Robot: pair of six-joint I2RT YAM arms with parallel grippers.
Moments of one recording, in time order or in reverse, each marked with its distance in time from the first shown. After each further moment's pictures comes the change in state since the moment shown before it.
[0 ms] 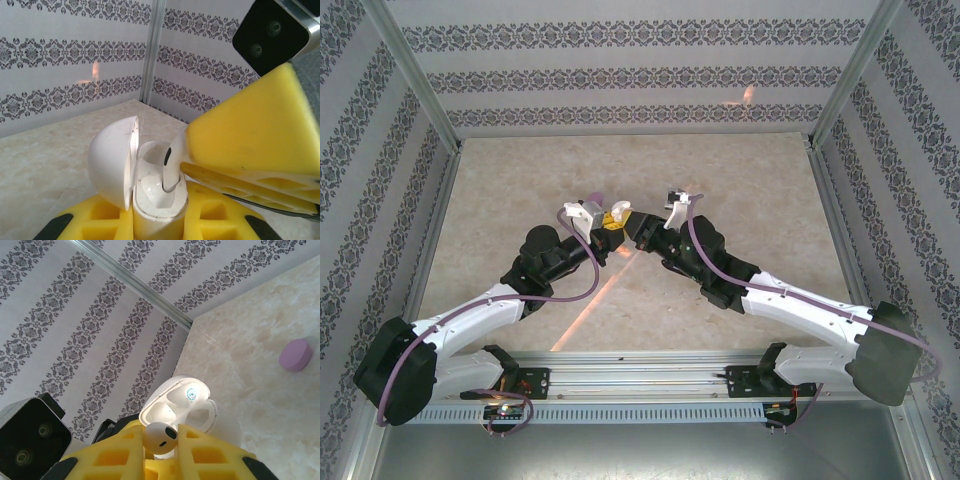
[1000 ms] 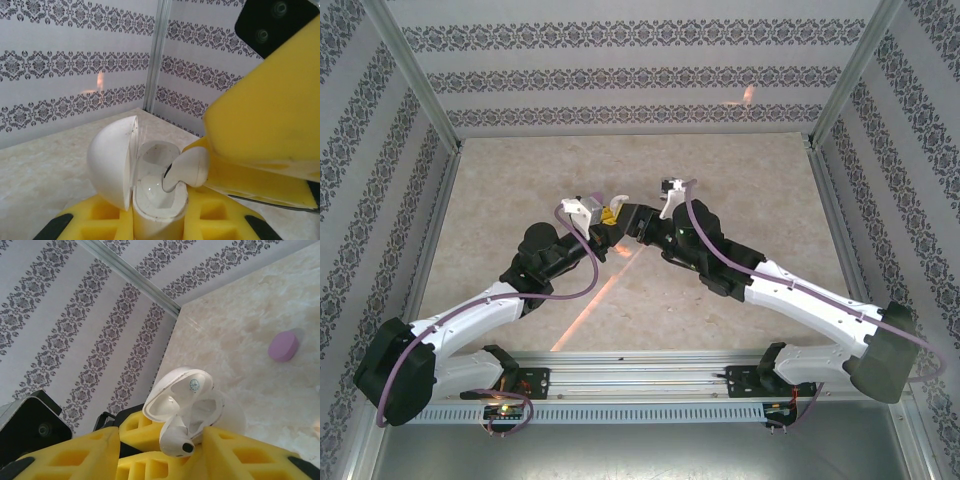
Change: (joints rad) left arm 0.001 -0.001 0.025 0.002 -0.014 -0.004; right arm -0.002 0.023 0.201 -0.297 -0.023 -0.017
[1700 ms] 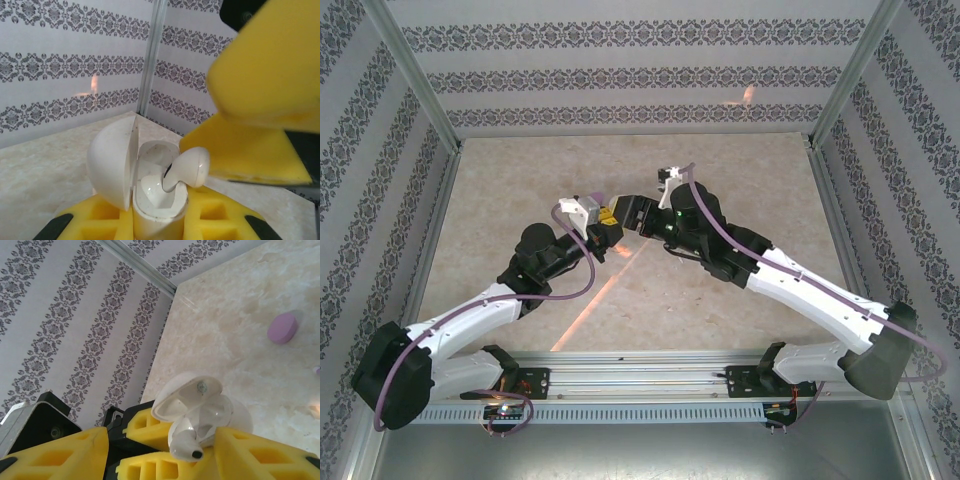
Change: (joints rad) left arm 0.001 -0.027 0.002 -0.012 0.028 -0.033; right arm -0.029 0.032 0.177 -0.236 -0.084 -0.001
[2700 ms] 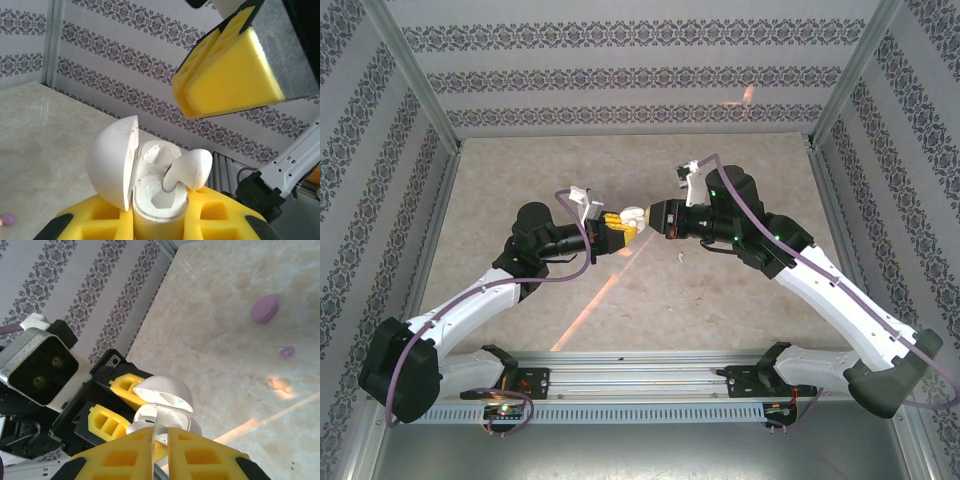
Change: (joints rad) left arm 0.106 0.058 0.122 -0.113 0.512 -0.128; right arm -0.160 -0.085 0.093 -0.324 -0.306 -0.247
